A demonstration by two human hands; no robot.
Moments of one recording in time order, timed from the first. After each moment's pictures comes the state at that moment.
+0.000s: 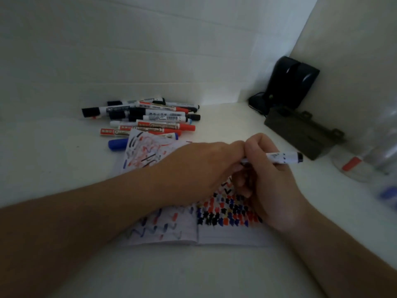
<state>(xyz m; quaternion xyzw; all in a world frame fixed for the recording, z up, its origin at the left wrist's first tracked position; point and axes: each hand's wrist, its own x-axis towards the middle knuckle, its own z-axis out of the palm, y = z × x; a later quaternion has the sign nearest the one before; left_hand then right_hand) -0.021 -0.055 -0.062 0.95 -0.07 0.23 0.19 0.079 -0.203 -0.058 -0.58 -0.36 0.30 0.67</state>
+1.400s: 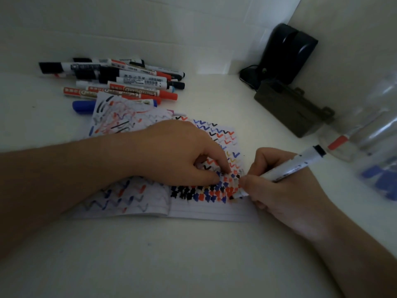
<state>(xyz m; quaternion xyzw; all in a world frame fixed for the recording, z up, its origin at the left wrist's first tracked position) -0.012 -0.058 -0.070 0.98 -0.06 0.07 0.16 0.088 -0.270 -0.054 -0.76 -0.39 0.22 0.47</state>
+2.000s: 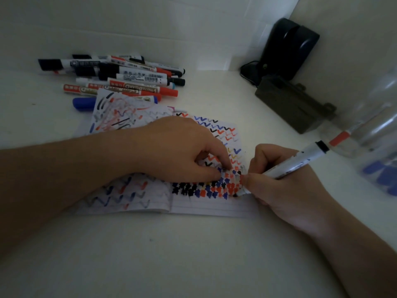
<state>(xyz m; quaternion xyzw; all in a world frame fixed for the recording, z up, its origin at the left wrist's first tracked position) -0.013 -0.061 -0.069 0.98 -0.05 0.06 0.16 0.088 -0.270 -0.055 -0.73 -0.42 0.24 0.49</state>
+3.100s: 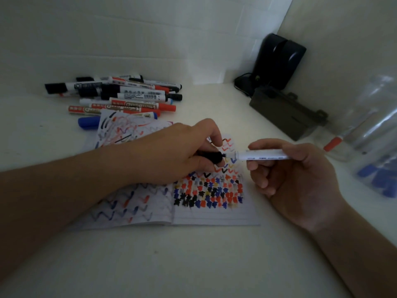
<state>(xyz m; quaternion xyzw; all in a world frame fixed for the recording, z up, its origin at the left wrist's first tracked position) -0.023 -0.061 -0.057 0.93 0.00 0.06 0.36 0.118 -0.271 -0.063 -0.54 -0.30 0.39 0.68</state>
